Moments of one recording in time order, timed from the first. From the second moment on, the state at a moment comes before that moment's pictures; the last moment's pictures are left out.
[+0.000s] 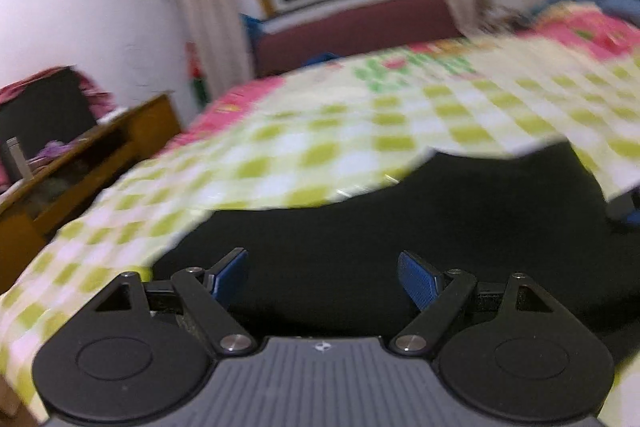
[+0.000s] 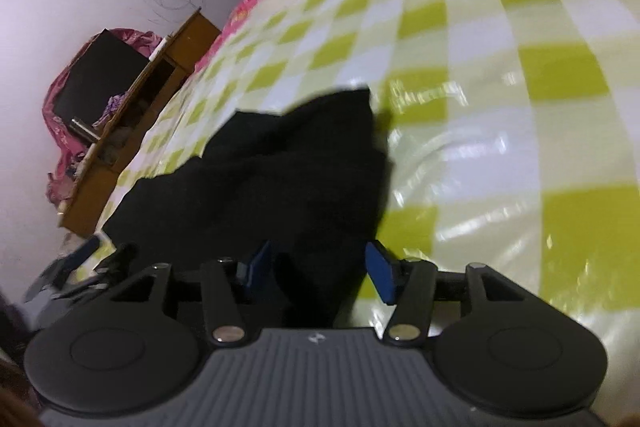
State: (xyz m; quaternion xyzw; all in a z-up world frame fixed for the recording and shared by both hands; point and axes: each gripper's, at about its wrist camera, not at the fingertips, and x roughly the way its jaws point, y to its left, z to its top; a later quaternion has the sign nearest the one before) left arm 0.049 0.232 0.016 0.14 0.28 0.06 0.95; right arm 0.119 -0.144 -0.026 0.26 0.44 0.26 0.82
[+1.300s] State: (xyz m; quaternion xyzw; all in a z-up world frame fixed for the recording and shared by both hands) left arm 0.022 0.010 0.009 0.22 0.32 -0.22 0.90; right arm 0.093 -0.328 0.001 0.26 0.38 0.06 0.89
